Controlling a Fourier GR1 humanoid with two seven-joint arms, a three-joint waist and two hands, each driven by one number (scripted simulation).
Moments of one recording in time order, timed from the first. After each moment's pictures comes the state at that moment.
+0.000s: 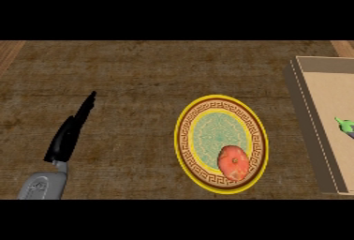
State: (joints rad) left arm -0.14 0.22 0.02 -1.35 -0.26 -0.04 -0.04; right arm -0.49 -0.75 -0.93 -0.76 0.22 0.34 -0.33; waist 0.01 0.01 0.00
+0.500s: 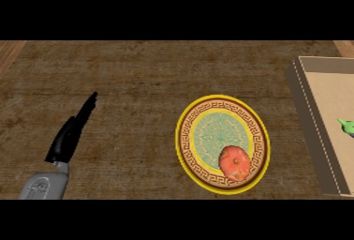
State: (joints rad) left arm -0.14 0.21 0.02 -1.36 -0.26 -0.05 -0.04; right arm -0.44 -0.93 -1.01 -0.40 0.17 0.34 -0.60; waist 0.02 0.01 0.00
